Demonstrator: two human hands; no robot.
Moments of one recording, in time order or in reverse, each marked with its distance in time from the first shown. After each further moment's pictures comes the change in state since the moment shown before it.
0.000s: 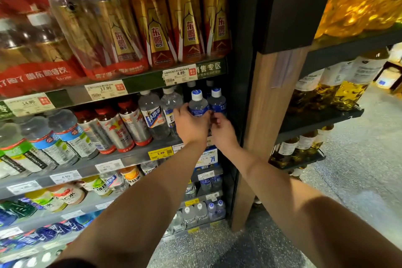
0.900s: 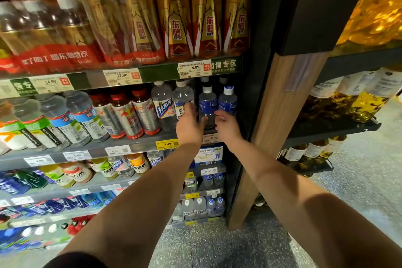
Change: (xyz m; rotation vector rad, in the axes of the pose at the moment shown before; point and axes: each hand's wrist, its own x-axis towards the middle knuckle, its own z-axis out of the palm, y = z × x) left_hand -0.002 -0.027 -0.028 0.220 -0.141 0.097; right_hand 0.012 -0.004 0.008 0.104 -0.102 0.110
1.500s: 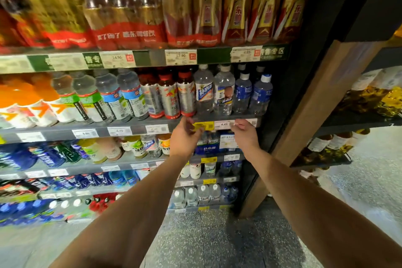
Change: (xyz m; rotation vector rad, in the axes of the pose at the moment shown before) left_hand -0.051 -0.130 -0.106 -0.236 -0.150 -0.117; right_hand -0.074 0.032 0.060 -0.063 0.088 0.085
